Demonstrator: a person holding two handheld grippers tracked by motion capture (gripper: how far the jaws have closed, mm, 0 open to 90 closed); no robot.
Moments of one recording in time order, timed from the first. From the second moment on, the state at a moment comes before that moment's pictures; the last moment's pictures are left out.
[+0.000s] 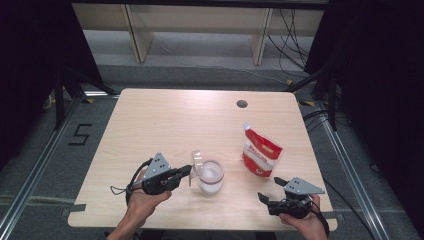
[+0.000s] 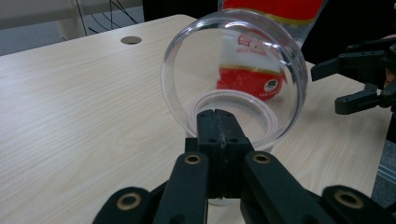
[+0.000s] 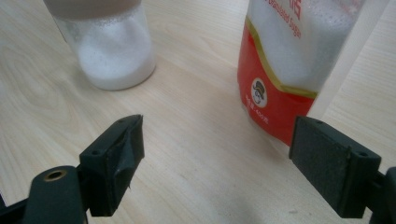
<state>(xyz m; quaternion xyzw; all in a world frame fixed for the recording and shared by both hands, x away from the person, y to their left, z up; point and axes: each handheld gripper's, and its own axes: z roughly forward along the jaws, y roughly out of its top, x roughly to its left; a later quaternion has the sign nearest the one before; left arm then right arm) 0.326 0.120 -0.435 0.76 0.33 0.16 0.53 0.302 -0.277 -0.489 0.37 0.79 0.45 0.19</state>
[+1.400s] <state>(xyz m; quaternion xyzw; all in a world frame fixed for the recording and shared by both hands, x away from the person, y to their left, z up) 0.310 0.147 -0.452 0.74 0.36 0.11 0.55 0.302 -0.274 -0.489 0.36 0.79 0.46 0.18</state>
